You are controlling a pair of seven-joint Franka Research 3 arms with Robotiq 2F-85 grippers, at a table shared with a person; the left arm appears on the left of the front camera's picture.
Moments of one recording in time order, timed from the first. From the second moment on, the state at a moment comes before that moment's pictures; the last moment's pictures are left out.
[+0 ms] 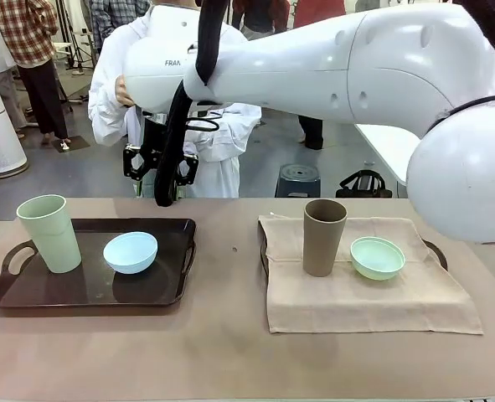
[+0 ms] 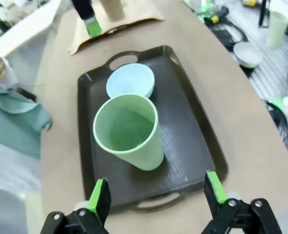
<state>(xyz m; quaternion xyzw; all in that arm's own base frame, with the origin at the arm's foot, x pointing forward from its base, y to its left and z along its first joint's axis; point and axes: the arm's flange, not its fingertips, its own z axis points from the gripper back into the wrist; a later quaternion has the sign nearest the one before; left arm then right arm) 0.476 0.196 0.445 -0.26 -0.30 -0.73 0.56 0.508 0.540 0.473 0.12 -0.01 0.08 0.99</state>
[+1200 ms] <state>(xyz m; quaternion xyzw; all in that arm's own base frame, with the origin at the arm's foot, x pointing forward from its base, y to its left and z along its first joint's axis) 0.492 0.216 0.396 -0.31 -0.33 -0.68 0.57 0.509 0.548 0.422 0.09 0.00 0.07 0.99</state>
